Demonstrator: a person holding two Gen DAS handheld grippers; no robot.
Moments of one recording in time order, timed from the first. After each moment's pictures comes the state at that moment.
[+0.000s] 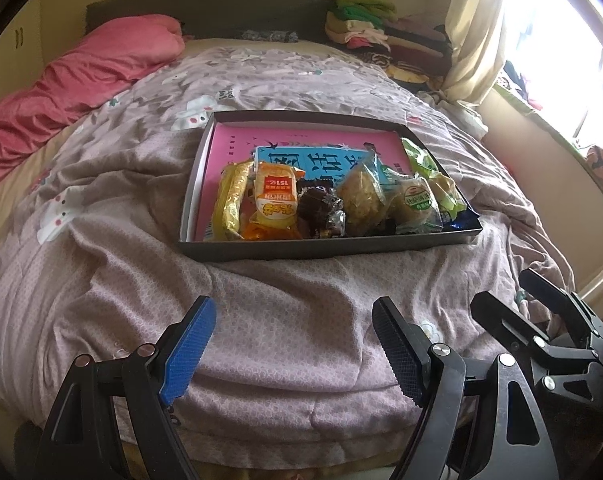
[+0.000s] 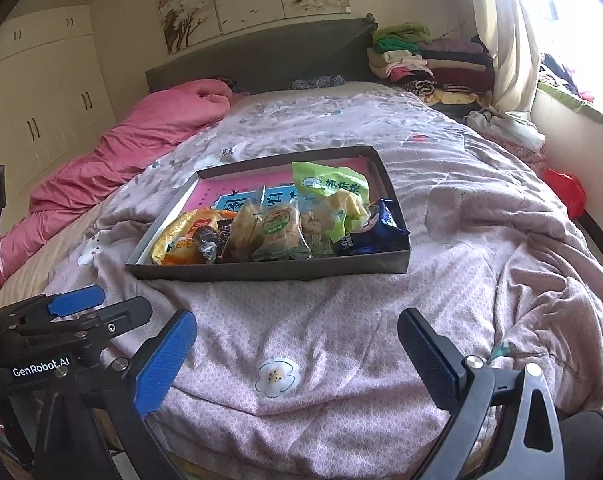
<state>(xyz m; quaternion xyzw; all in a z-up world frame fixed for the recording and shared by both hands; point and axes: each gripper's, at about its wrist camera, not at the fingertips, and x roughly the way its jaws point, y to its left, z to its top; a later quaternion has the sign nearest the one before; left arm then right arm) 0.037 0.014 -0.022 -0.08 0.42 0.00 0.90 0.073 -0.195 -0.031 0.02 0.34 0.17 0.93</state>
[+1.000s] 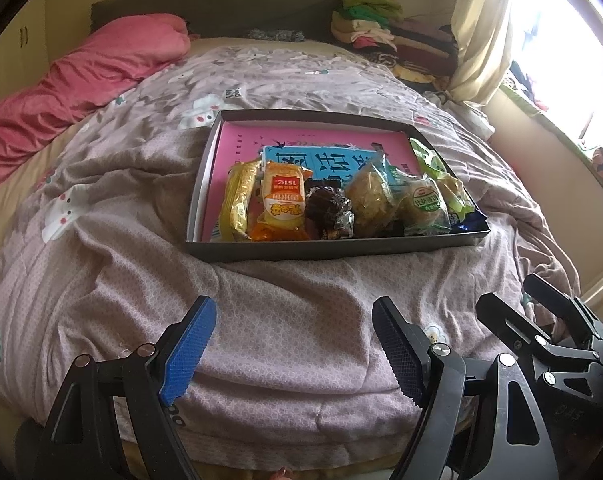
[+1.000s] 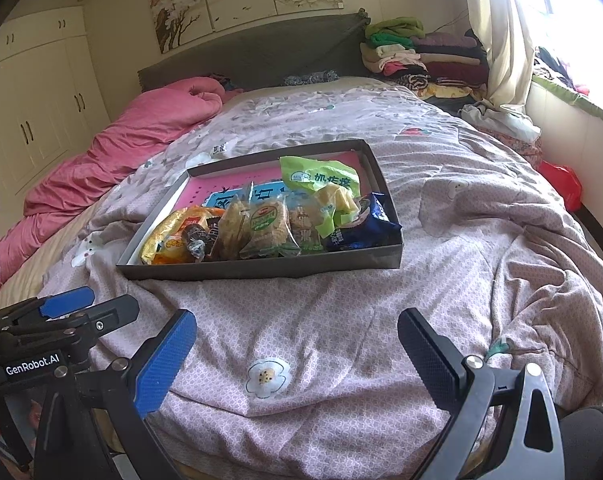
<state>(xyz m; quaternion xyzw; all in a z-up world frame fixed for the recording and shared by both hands) 0.040 0.018 -0.023 -0.08 0.42 0.02 0.90 0.077 -0.199 -0.036 0.02 0.35 0.16 0.92</state>
